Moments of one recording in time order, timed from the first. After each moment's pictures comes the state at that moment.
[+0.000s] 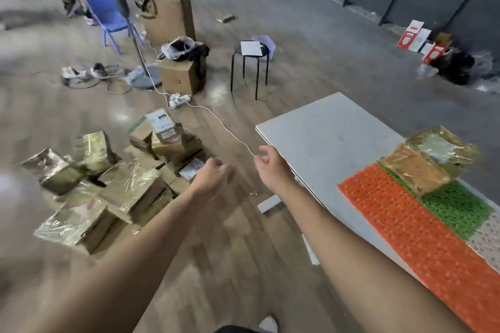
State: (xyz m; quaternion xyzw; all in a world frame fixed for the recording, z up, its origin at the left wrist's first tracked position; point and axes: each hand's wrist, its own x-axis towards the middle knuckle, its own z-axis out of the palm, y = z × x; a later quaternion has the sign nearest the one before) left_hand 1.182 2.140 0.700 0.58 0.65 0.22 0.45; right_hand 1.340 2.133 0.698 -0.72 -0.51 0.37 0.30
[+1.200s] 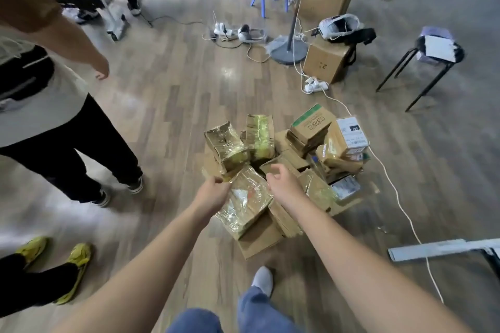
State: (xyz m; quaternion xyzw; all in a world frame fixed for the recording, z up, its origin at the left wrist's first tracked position) left_hand 0.635 2.214 0.610 0.27 0.79 0.29 0.46; right_hand 0.798 2.282 0.603 -0.62 -0.58 0.51 0.10
